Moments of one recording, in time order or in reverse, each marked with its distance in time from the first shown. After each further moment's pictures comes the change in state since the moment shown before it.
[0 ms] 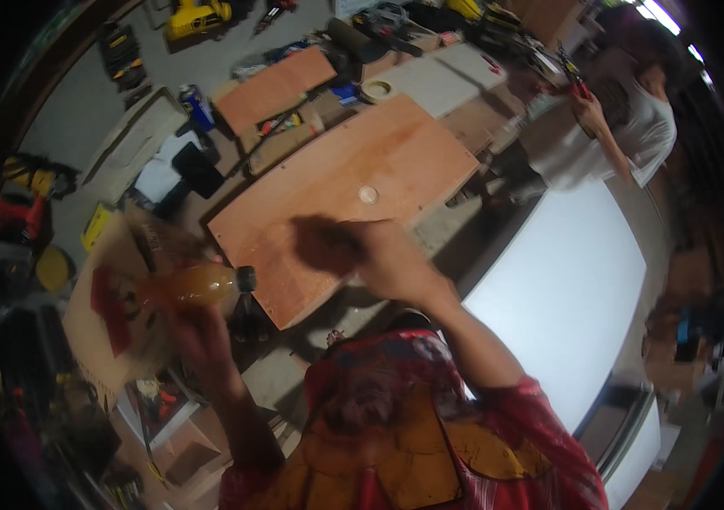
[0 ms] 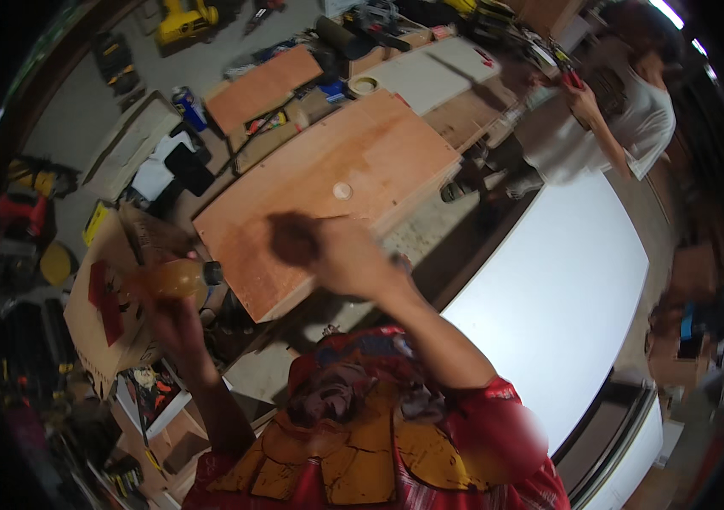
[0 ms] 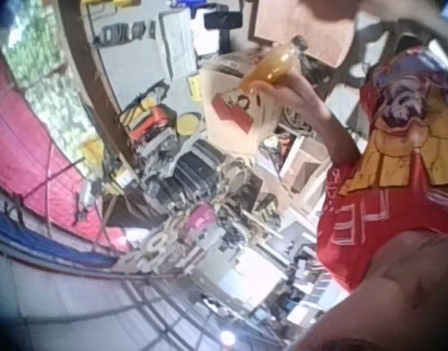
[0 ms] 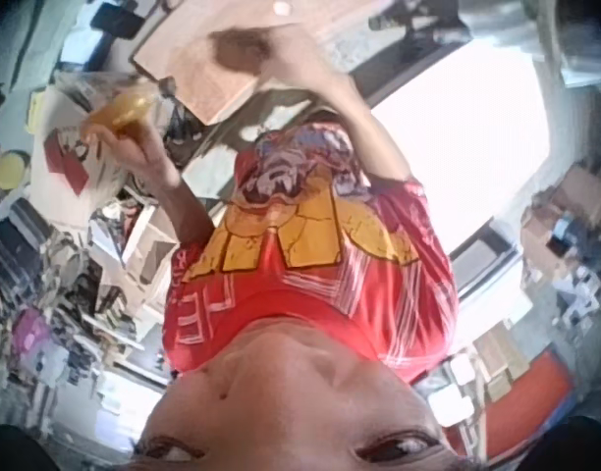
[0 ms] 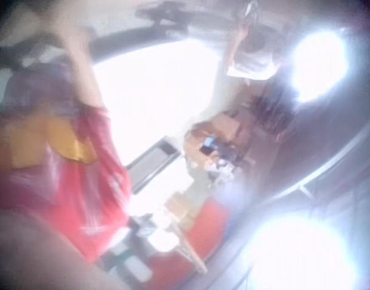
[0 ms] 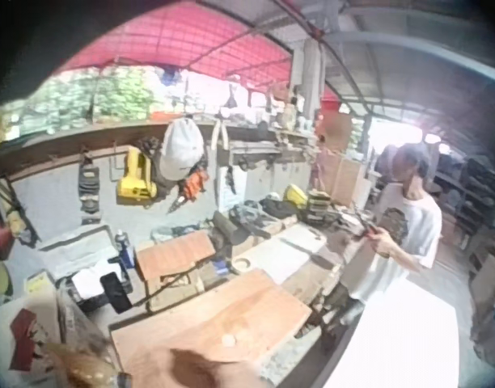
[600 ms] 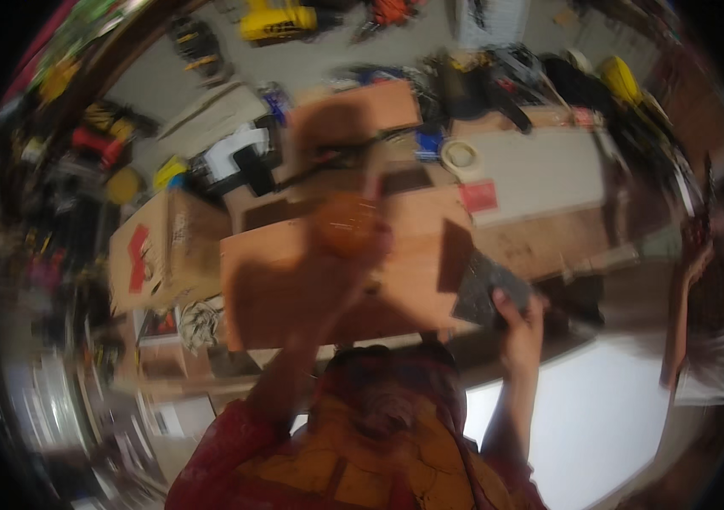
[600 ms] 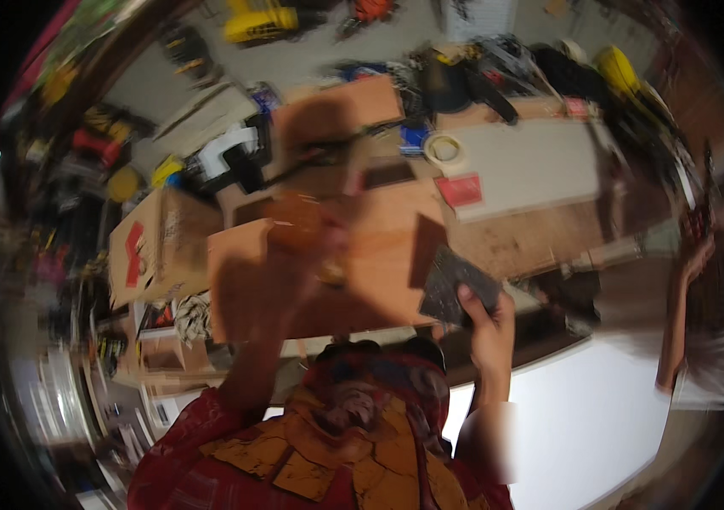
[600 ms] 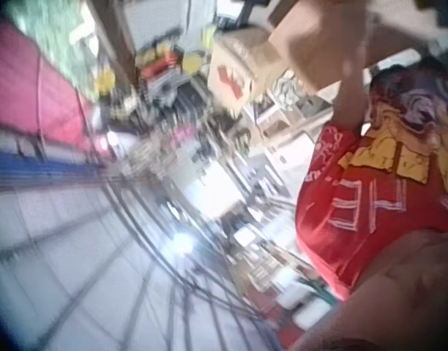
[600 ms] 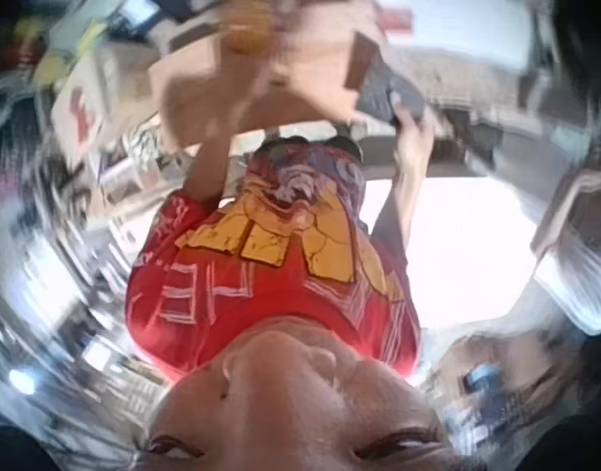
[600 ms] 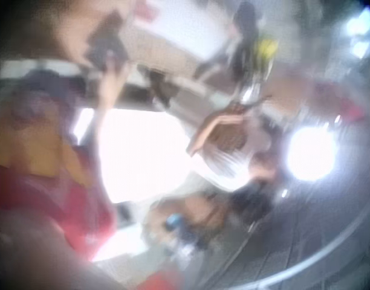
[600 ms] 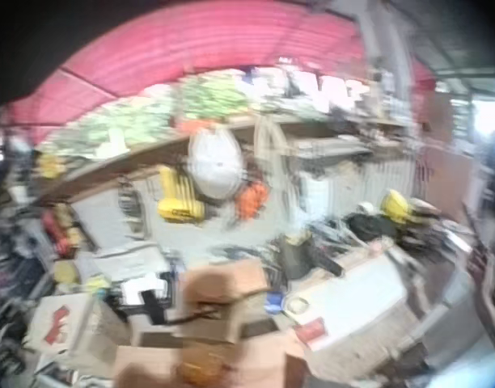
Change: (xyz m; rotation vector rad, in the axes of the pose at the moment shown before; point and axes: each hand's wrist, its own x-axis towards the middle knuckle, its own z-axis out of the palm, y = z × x) left_hand 0.150 -0.342 0.122 1.258 0.249 0.031; right_hand 0.053 0.254 -0.218 1.021 0.315 0.444
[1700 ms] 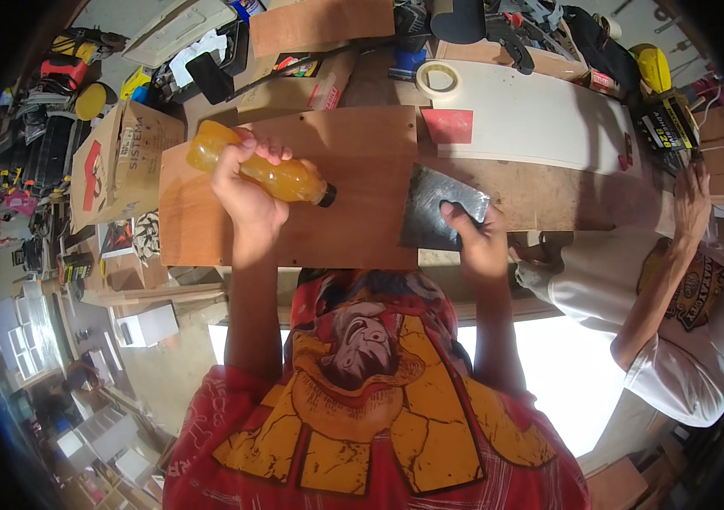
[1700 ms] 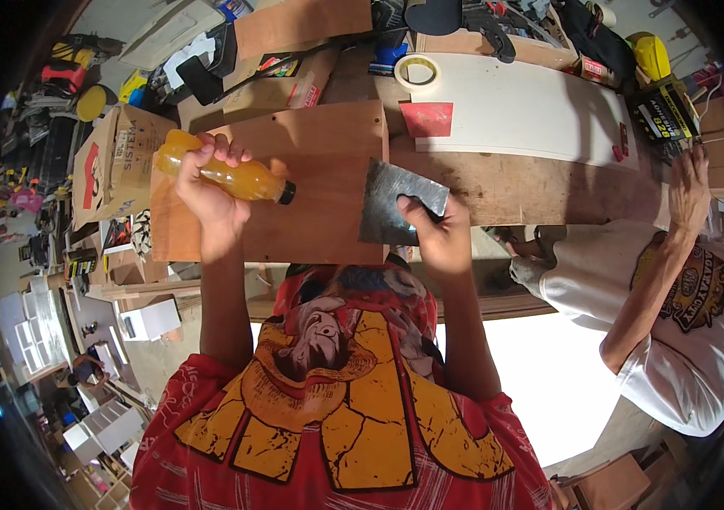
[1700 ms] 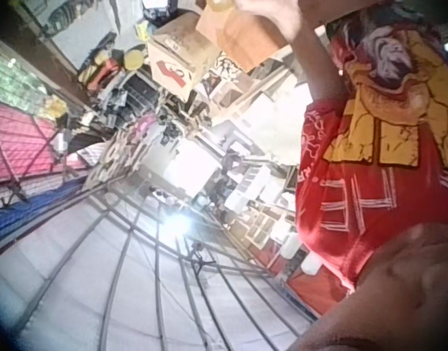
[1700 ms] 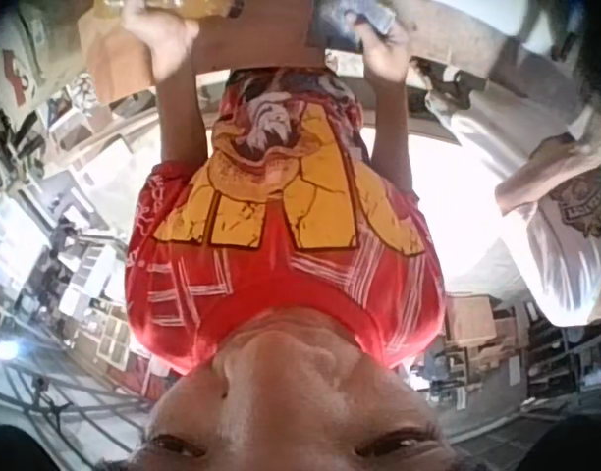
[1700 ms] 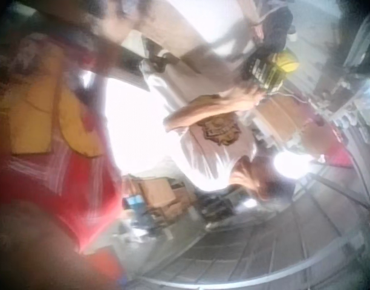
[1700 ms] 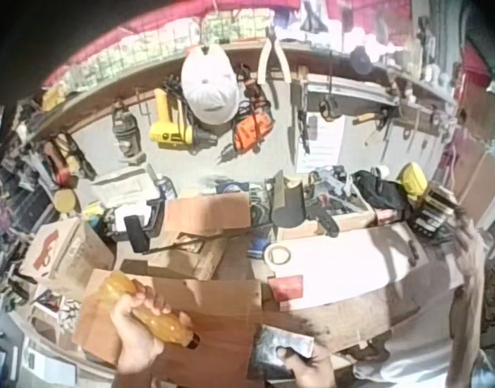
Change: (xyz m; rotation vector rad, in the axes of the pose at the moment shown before) left_hand 0.019 -0.043 0.037 -0.581 0.389 0.148; right_hand 0.101 0.003 -0.037 -0.130 -0.423 0.007
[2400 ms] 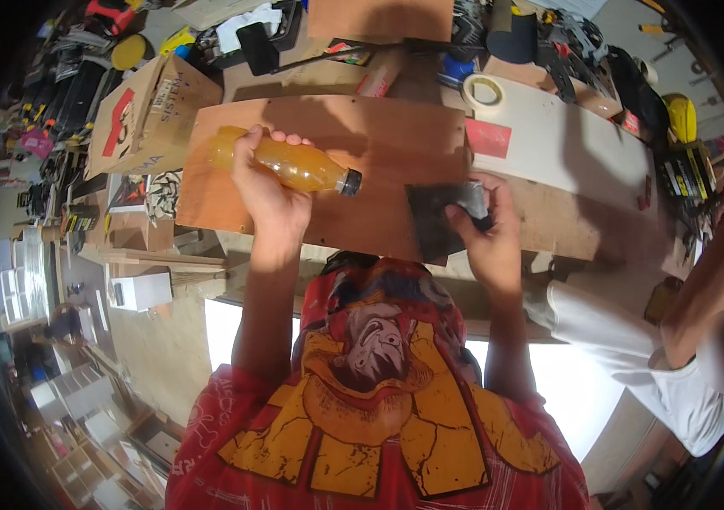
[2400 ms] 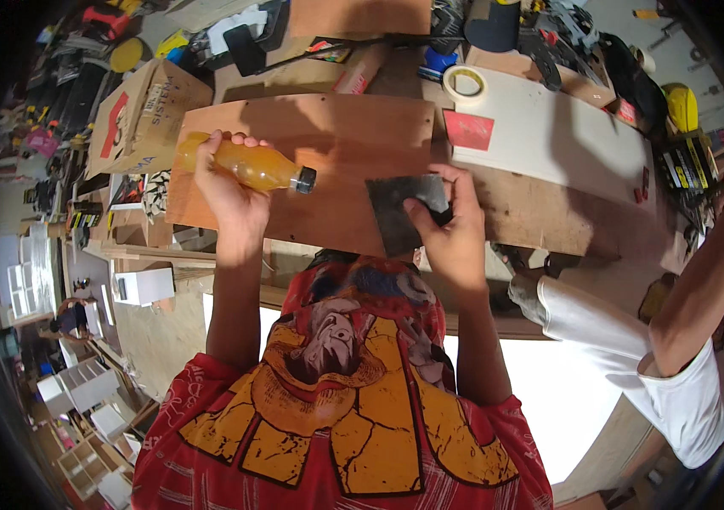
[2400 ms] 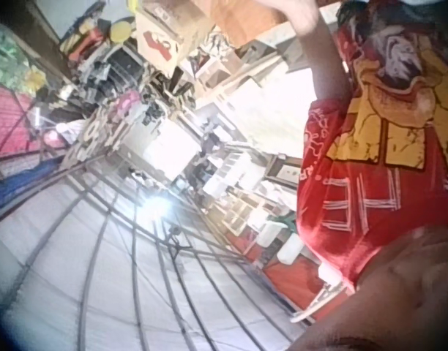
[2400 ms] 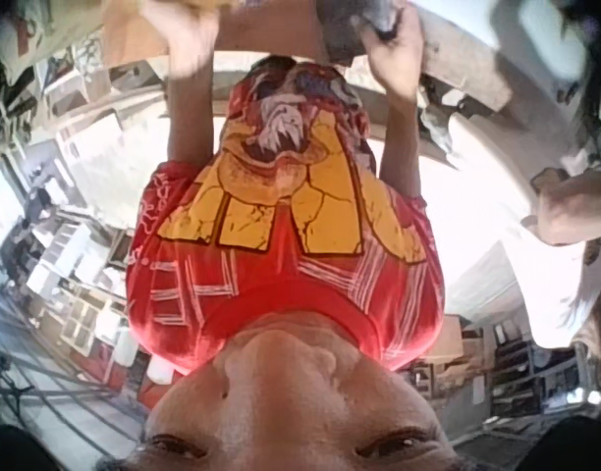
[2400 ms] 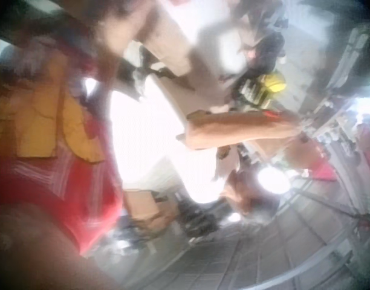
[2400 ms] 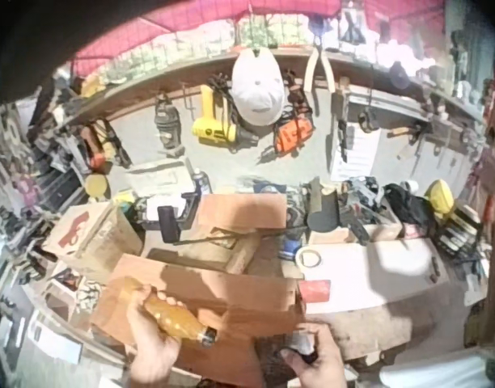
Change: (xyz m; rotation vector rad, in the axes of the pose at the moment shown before) left_hand -0.029 0.025 -0.028 -0.271 0.278 -0.048; right_hand 0.001 -0.013 0.030 -0.312 -0.162 -0.066
